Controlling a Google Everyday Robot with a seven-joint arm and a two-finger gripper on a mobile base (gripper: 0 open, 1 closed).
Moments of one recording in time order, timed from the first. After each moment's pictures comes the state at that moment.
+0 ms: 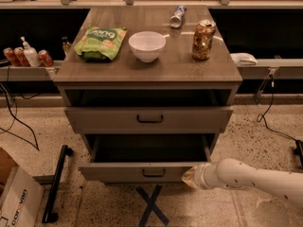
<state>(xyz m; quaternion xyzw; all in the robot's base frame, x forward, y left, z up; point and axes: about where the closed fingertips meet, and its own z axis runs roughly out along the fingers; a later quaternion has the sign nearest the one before) 0.513 -0.162 0.385 -0.49 0.82 0.12 0.29</state>
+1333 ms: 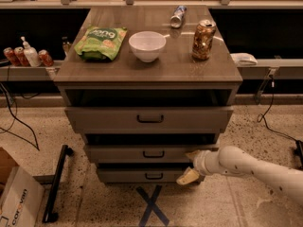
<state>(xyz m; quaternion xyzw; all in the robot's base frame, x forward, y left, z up) 0.576 -0.168 0.397 -0.48 0.80 0.14 0.34</state>
